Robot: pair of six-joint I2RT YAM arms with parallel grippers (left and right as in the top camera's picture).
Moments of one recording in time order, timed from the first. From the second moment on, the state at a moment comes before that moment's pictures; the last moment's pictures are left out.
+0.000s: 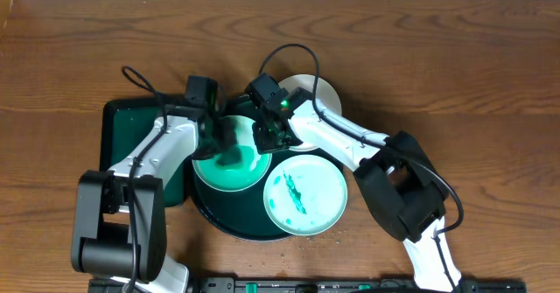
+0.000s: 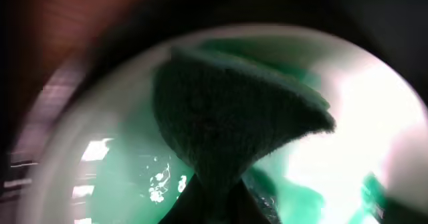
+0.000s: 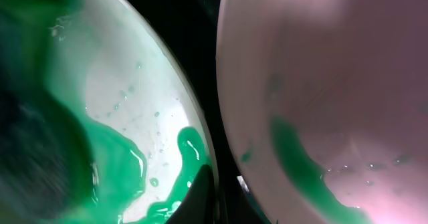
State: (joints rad) left arm -0.13 1.73 0.98 -0.60 0.07 -0.48; right arm 0.75 2.20 1.63 -0.77 -0.16 0.53
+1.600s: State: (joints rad) left arm 0.22 1.62 1.31 -0.97 0.04 -0.33; right arm 0.71 2.20 1.57 -0.65 -0.33 0.47
